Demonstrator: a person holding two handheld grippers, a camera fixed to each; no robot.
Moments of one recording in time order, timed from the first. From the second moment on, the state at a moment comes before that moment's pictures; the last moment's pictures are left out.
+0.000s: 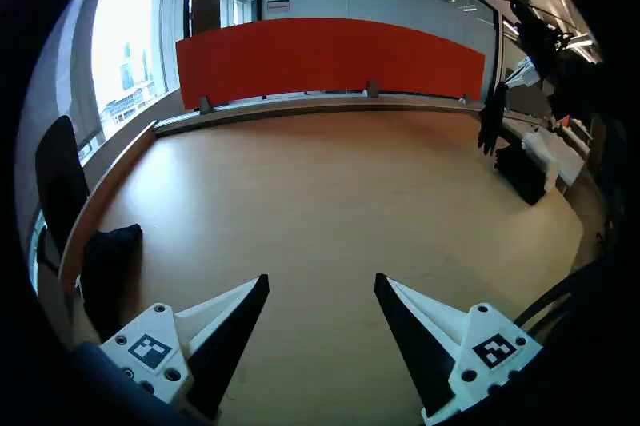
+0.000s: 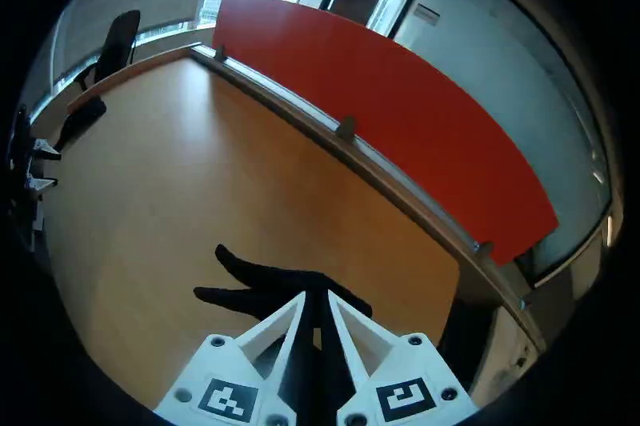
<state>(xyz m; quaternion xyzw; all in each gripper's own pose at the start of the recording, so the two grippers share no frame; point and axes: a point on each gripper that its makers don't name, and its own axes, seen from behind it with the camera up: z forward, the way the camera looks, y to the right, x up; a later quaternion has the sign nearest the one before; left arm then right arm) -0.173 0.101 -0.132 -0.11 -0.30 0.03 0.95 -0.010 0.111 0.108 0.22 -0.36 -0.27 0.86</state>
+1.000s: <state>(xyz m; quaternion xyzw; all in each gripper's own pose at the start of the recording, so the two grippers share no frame) -0.168 0.121 -0.130 -0.12 -0.30 0.04 0.95 -0.026 0.194 0.067 0.17 -0.40 -0.23 0.87</state>
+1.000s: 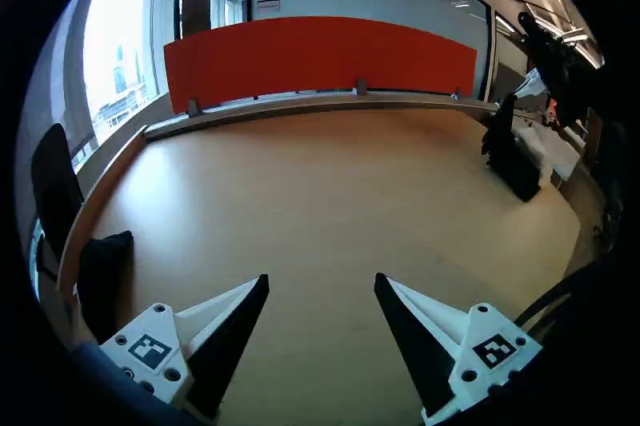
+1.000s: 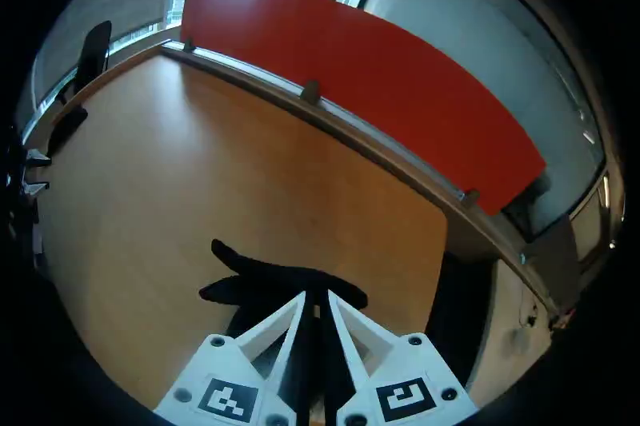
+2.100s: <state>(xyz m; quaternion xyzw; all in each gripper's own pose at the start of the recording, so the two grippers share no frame) -0.165 0.119 -0.133 -0.13 -0.30 0.04 0.94 -0.063 0.218 -0.006 0.14 -0.45 -0.19 0.86</state>
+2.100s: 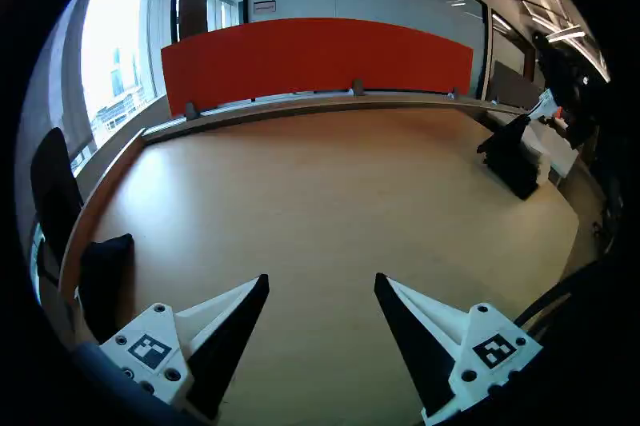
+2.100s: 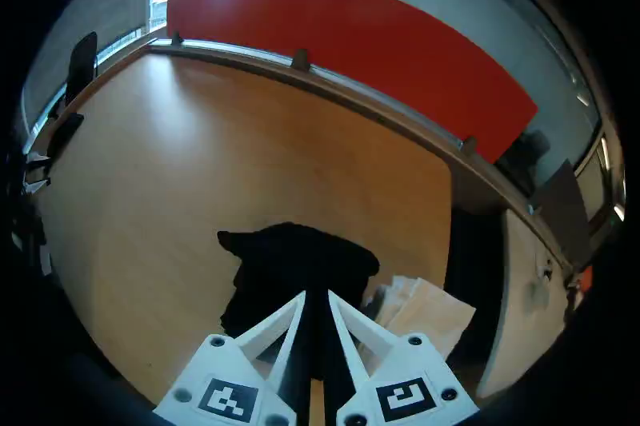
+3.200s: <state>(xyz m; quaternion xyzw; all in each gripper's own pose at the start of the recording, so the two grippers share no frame) -0.168 0.117 -0.136 -0.13 -0.31 0.05 0.94 -0.135 0.276 -0.075 0.10 -0.55 -0.17 0.82</state>
